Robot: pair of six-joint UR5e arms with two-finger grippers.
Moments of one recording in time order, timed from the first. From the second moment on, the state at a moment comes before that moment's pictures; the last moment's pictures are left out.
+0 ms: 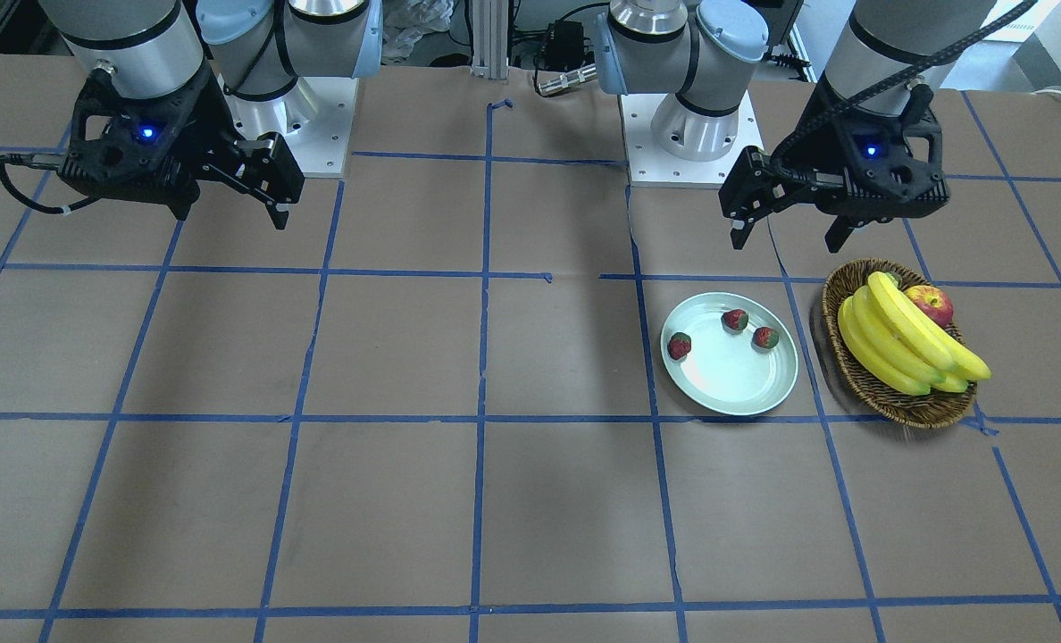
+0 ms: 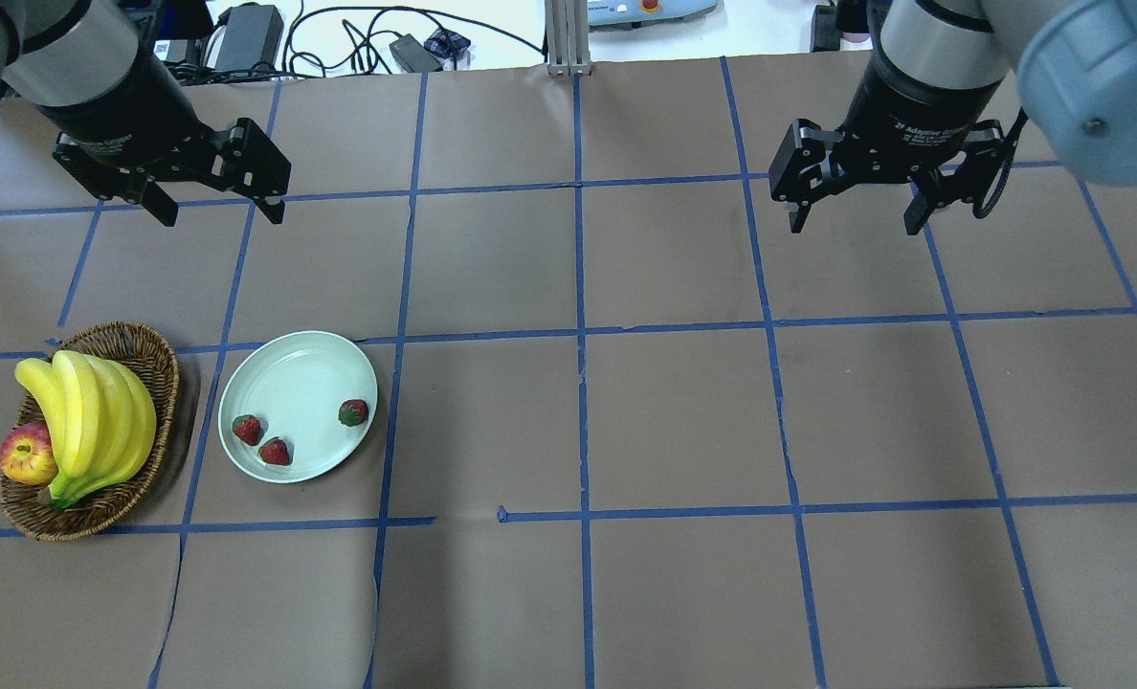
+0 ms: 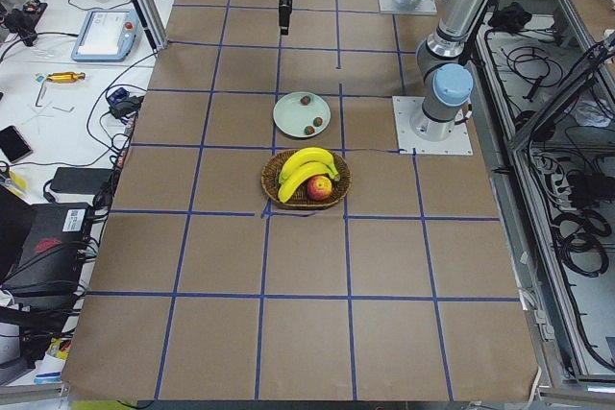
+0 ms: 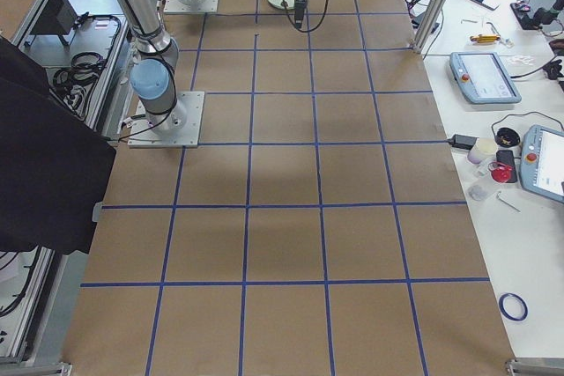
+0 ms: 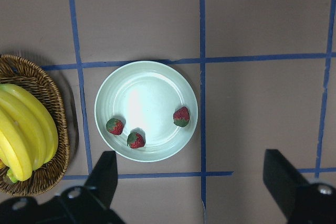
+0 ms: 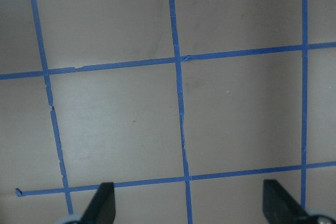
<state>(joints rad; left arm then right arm) -1.49 -1.54 -1.59 -1.49 1.58 0.10 1.59 -1.58 1.56 -1.54 -1.58 0.11</state>
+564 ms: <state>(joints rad) -1.49 -1.53 -1.47 -1.75 1.58 0.09 1.60 -1.58 1.57 -1.54 -1.58 0.11</state>
